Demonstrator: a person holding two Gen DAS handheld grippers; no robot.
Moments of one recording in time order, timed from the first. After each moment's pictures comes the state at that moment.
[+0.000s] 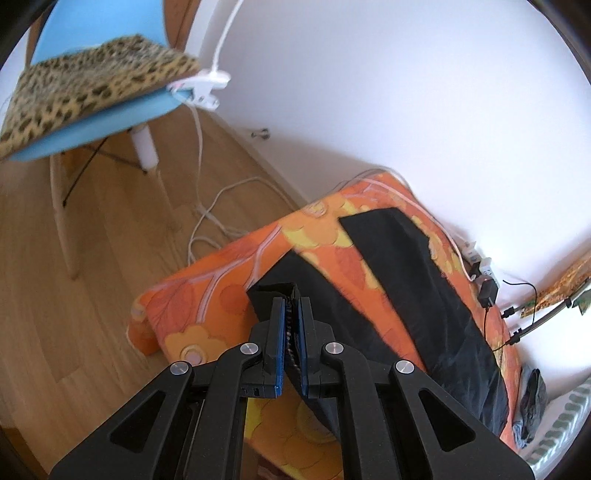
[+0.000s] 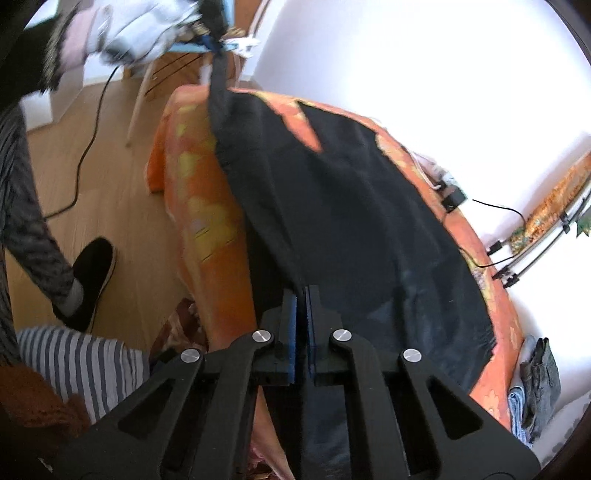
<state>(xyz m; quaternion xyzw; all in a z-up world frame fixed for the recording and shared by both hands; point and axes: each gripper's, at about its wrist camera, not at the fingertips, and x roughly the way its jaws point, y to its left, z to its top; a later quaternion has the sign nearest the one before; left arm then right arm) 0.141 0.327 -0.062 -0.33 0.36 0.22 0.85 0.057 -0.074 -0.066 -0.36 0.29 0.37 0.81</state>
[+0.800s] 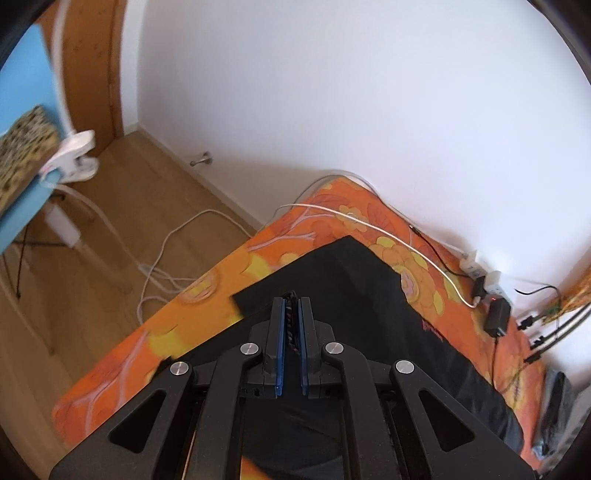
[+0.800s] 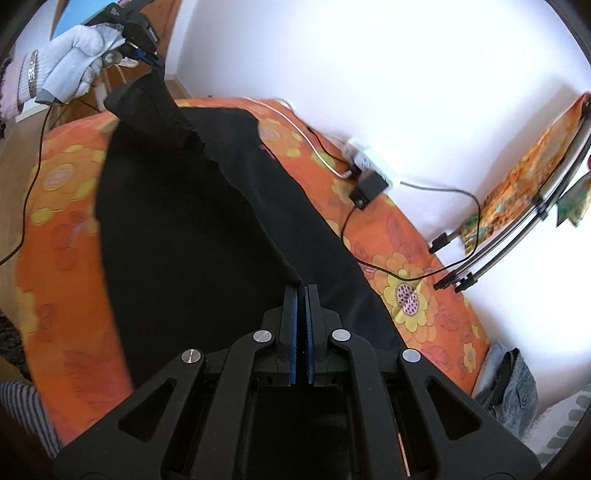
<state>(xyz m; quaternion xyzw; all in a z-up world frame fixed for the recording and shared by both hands) 0.352 0.298 -0.054 -0.24 0.39 0.20 0.87 0.270 -0.102 -0.049 -0.33 0.33 0.28 0.84</state>
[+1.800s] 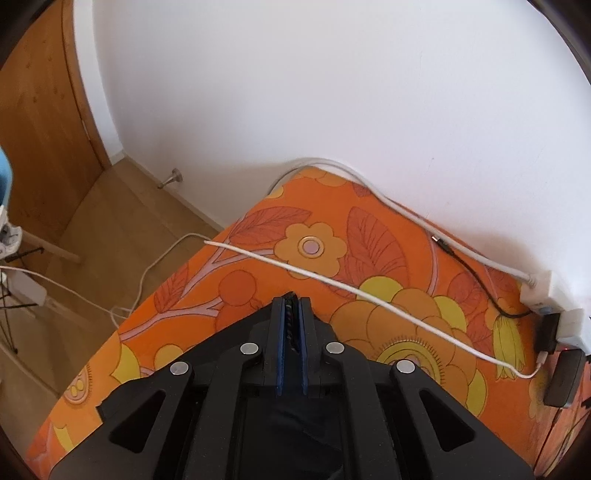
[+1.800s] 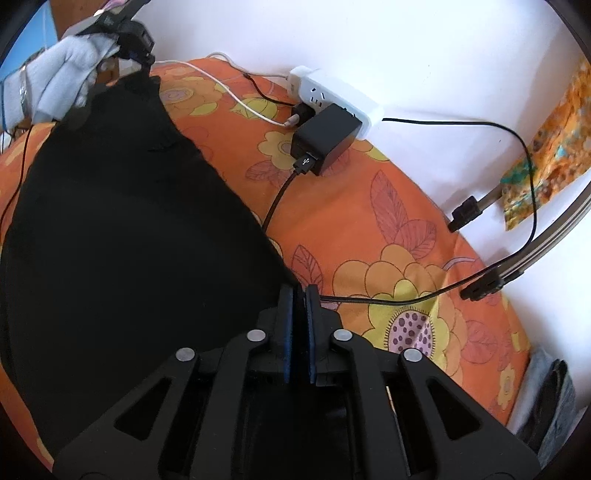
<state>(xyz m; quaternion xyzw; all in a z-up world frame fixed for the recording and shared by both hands) 0.540 0.266 -0.113 -0.15 0.43 0.25 0.85 0.454 -0.121 -0.119 -0.28 0.41 0.25 0.83</state>
